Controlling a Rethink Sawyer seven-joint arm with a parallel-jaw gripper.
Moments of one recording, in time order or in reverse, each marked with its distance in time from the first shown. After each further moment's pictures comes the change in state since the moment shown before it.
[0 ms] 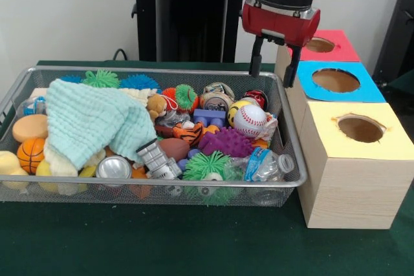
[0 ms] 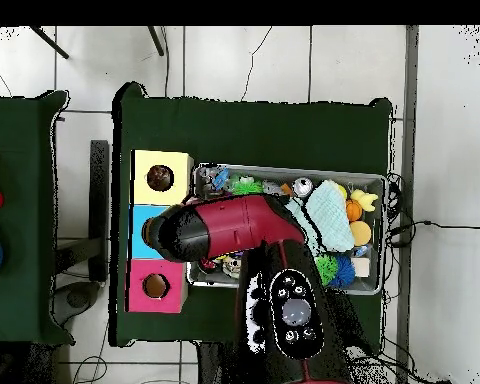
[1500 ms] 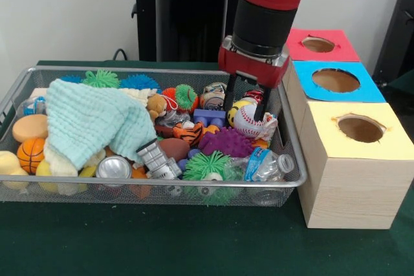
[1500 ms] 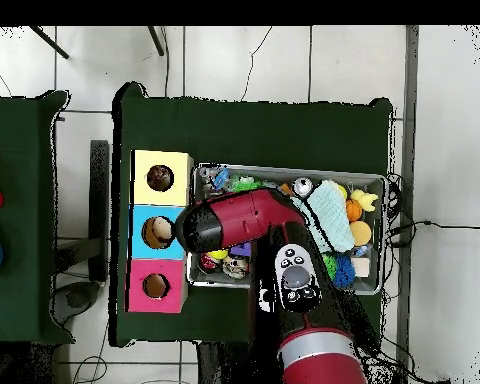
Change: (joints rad) arm -0.022 0.163 0.001 -0.088 -0.141 0.000 0.000
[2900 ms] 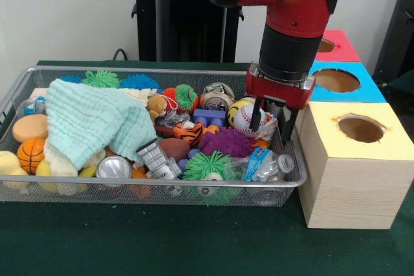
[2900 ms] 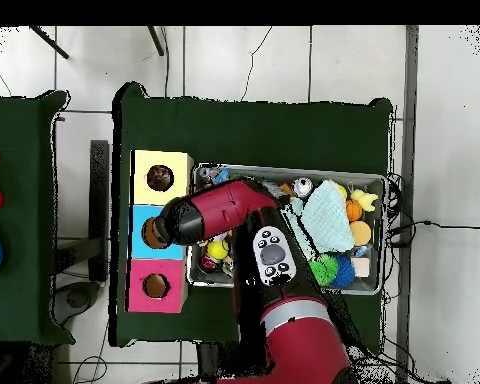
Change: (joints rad) arm 0.021 0.081 0.063 -0.061 -0.030 0.001 -0.002
